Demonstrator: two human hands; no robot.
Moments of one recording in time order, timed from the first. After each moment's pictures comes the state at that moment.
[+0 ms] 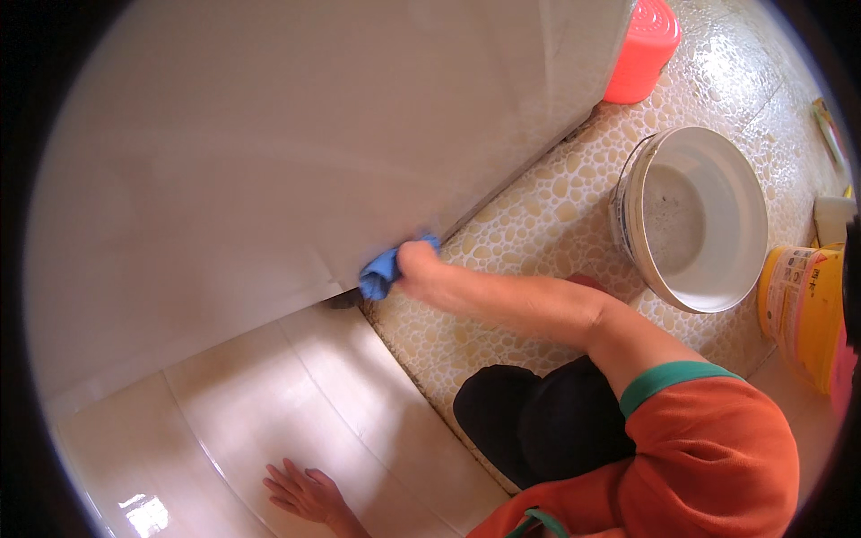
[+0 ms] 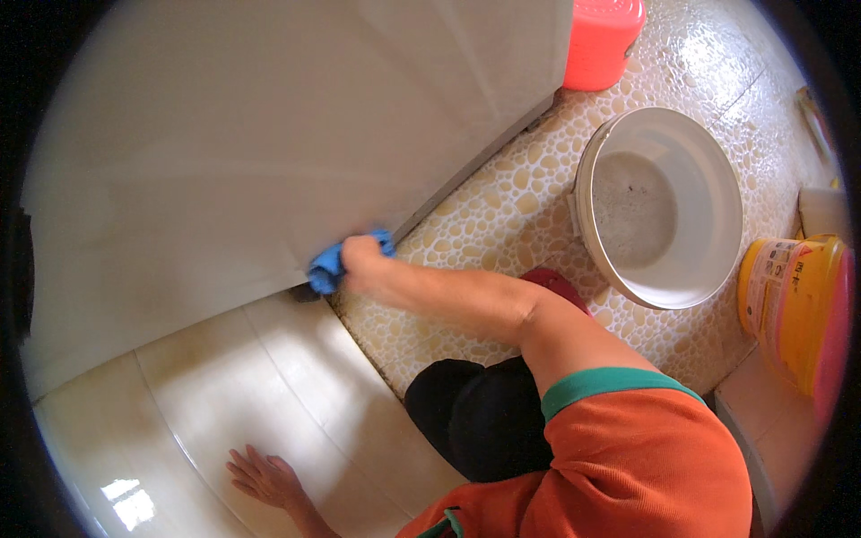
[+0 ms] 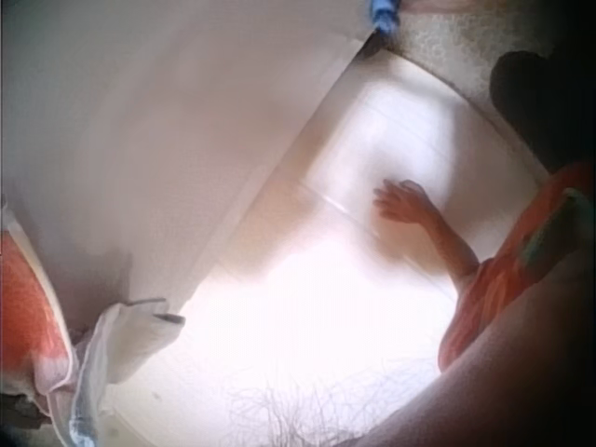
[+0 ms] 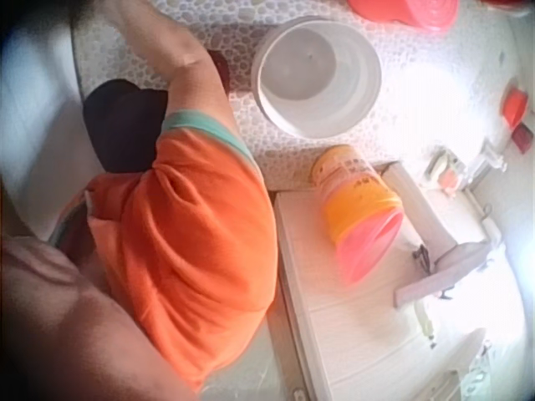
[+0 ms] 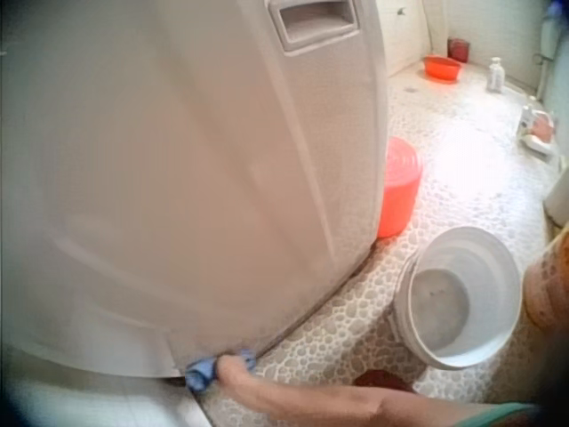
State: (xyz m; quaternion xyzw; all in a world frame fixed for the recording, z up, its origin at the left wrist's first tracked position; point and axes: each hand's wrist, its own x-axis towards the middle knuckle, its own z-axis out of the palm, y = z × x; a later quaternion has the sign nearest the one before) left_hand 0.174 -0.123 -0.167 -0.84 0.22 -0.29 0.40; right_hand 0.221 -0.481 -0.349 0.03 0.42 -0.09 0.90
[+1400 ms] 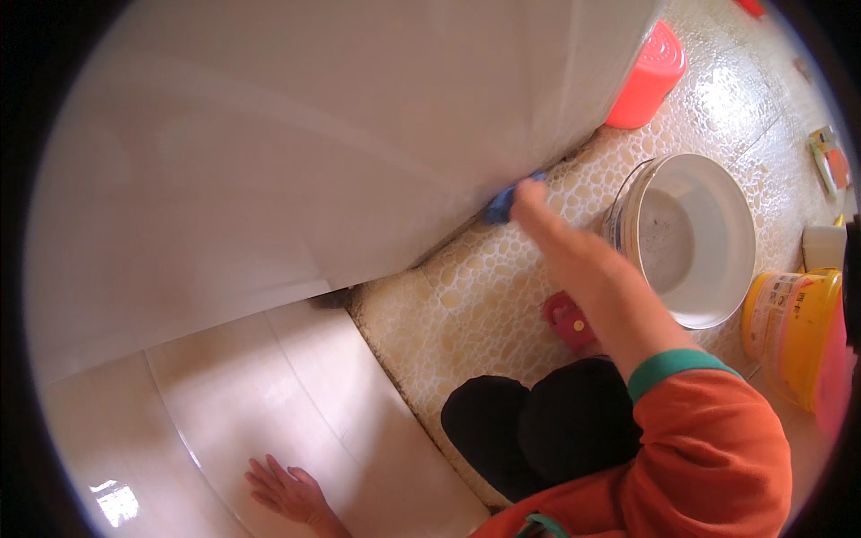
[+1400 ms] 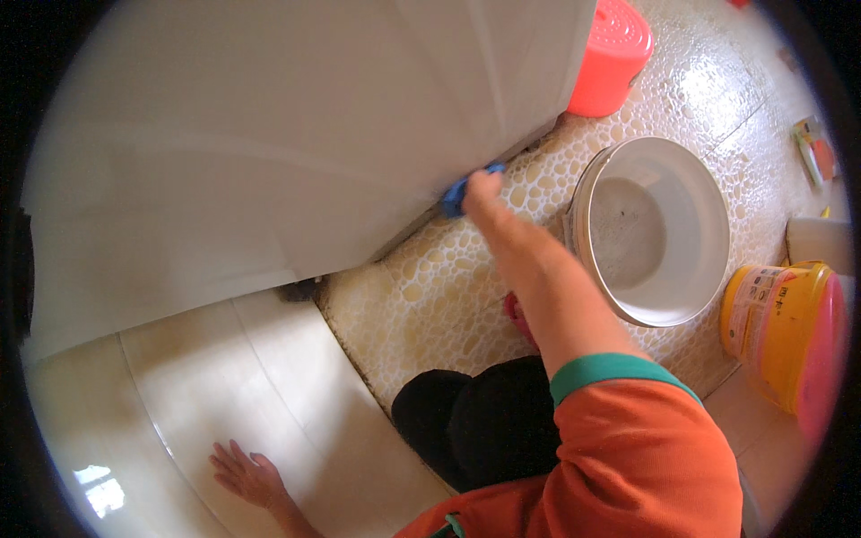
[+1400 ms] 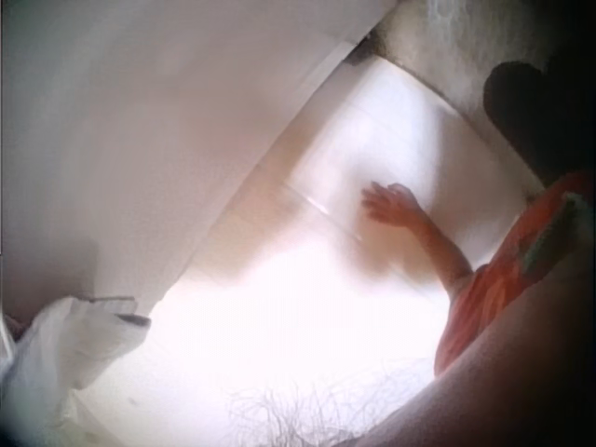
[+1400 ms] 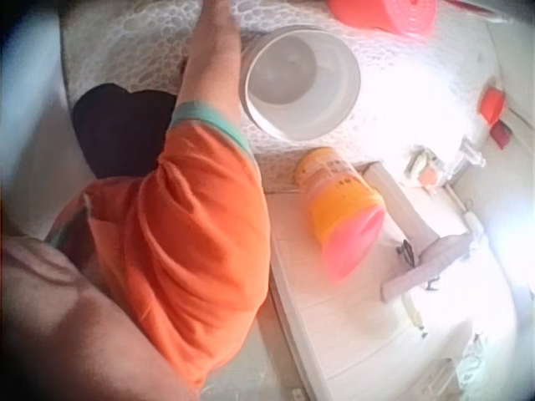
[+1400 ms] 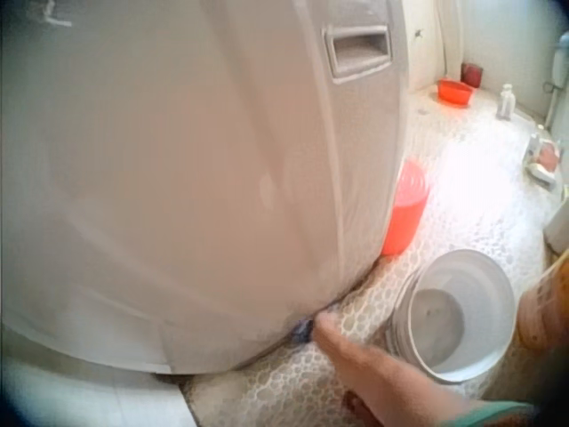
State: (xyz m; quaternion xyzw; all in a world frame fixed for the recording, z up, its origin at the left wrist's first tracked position) left_hand 0.175 -0.122 -0.169 -0.85 0.22 -0.28 0.39; right_hand 0.155 -0.638 -0.501 -0.16 0.64 -0.34 0.67
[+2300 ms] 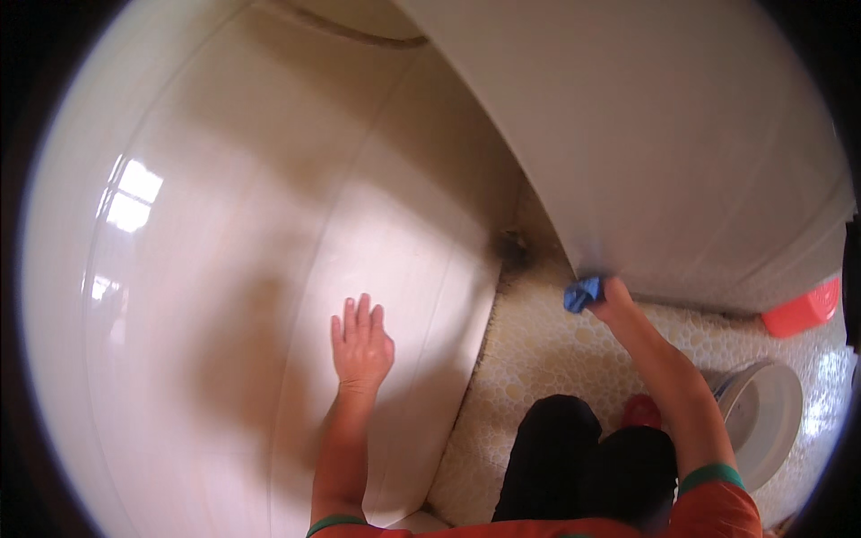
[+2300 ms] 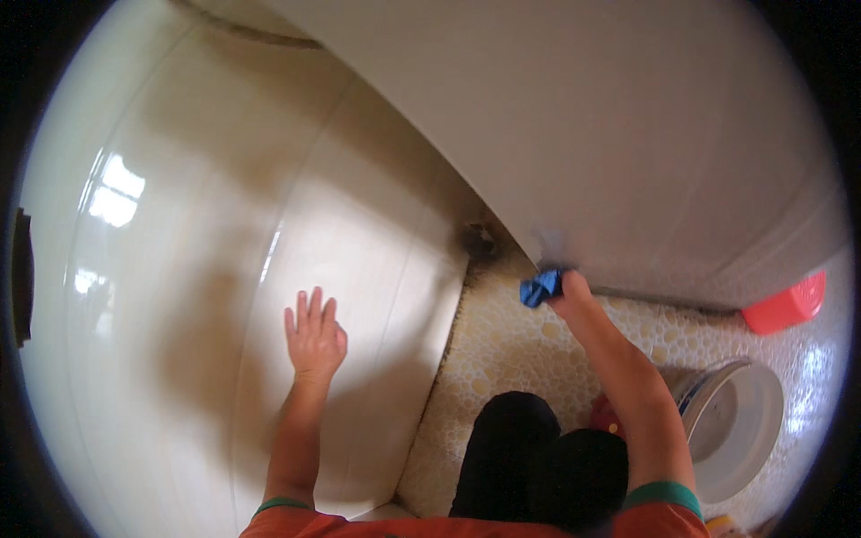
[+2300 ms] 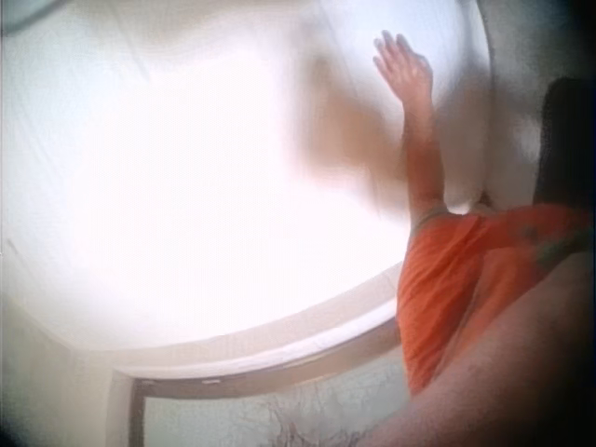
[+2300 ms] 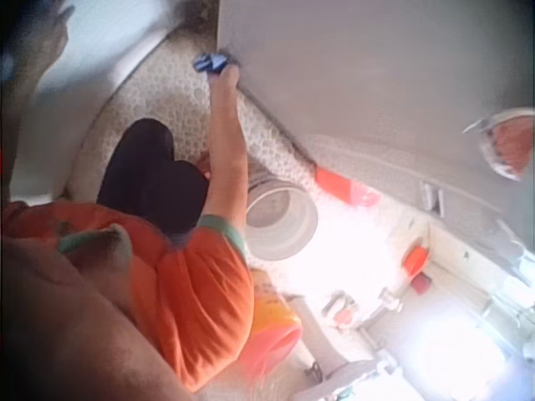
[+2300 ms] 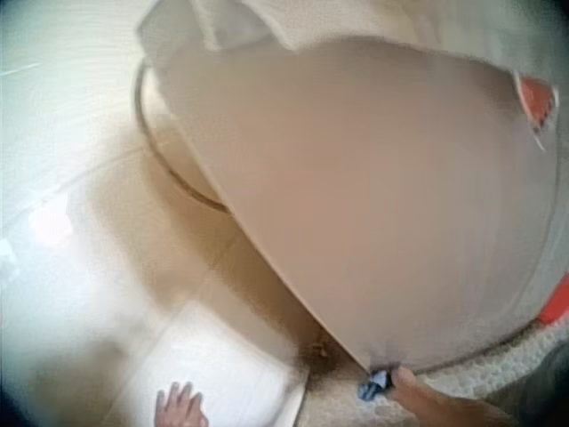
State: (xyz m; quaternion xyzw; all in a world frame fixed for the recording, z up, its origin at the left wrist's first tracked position) left_hand 0.172 -0.102 -0.169 -0.89 0.23 -0.29 0.27; right_hand 0.211 -0.460 -0.413 -0.16 0.30 0.09 0.94
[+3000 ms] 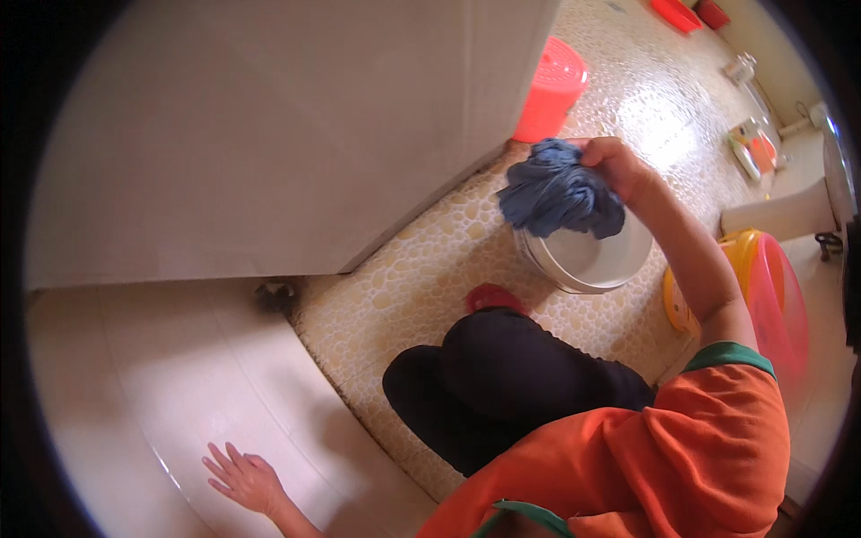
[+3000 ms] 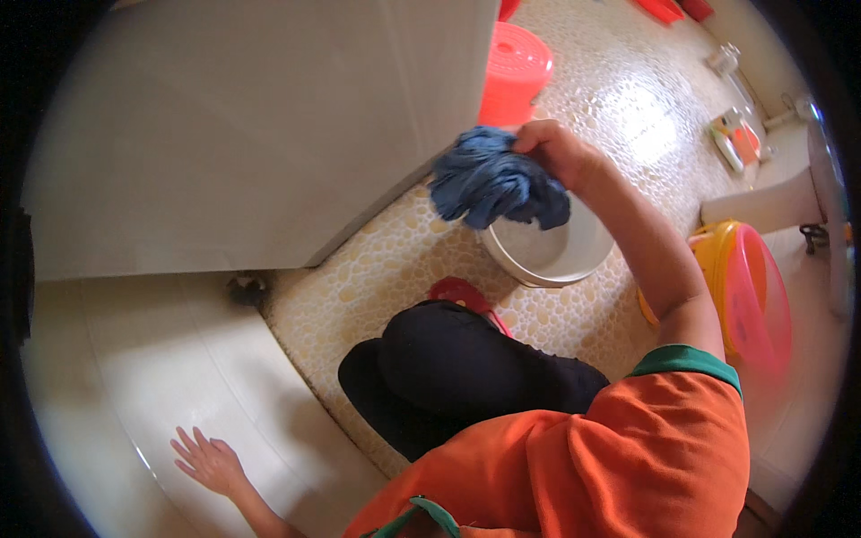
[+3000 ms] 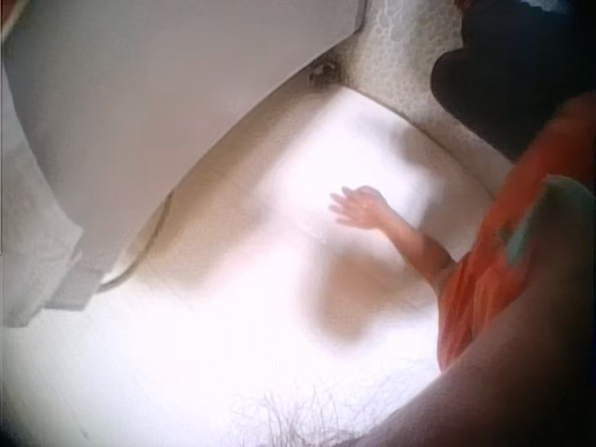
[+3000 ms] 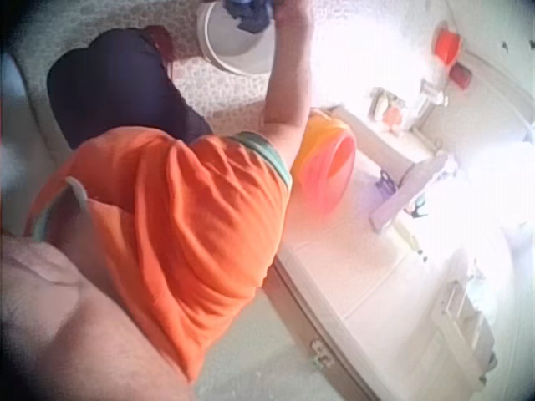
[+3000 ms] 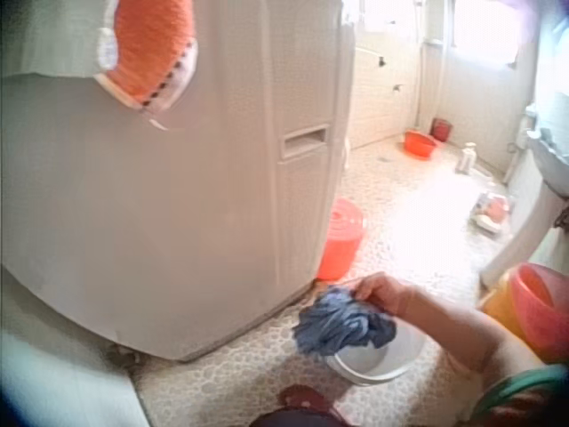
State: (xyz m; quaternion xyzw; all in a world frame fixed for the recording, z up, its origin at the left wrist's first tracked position) left_hand 0.167 -0.116 -0.172 -0.88 0.24 -0.29 0.30; right_hand -0.080 -0.710 -0.201 -0.33 0.19 0.01 0.92
